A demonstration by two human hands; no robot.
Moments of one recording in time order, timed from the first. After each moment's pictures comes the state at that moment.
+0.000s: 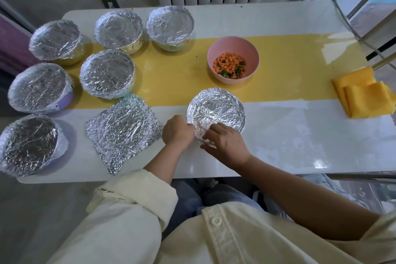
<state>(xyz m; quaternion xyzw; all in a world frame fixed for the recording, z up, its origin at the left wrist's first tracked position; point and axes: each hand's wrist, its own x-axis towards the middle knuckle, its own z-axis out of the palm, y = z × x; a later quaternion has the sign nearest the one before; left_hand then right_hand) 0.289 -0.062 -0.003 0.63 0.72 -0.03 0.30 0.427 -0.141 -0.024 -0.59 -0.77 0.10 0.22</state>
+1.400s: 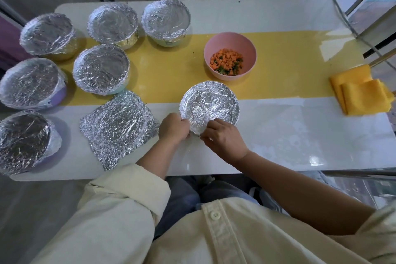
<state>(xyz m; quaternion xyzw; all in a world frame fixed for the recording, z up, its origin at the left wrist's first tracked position) 0.284 -0.053 -0.032 0.54 0.71 0.06 0.46 0.435 -0.136 -0.029 -0.57 -0.78 0.09 0.25</state>
